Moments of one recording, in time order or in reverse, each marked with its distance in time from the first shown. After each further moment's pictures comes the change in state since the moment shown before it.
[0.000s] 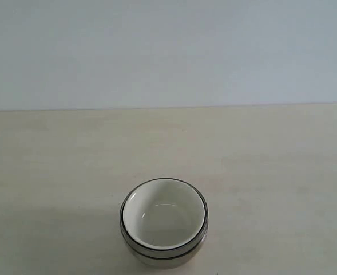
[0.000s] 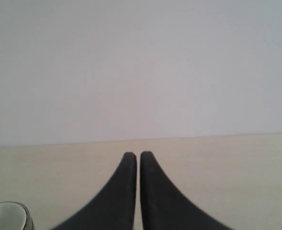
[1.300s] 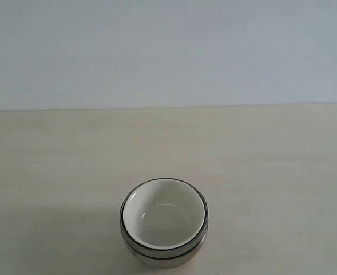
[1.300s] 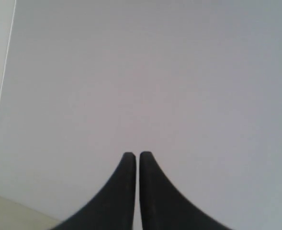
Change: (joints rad) left arm 0.000 0.000 0.000 0.000 0.000 0.000; right arm 0.004 0.020 -1.106 0.002 0.823 -0.123
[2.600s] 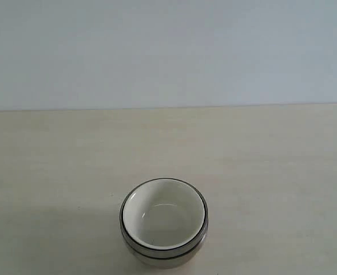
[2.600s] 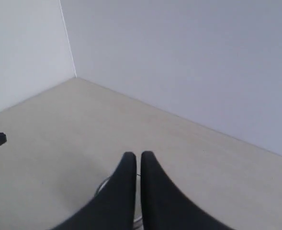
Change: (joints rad) left arm 0.000 0.000 0.000 0.000 0.000 0.000; right arm 0.653 0.397 -0.016 -0.465 0.145 0.461
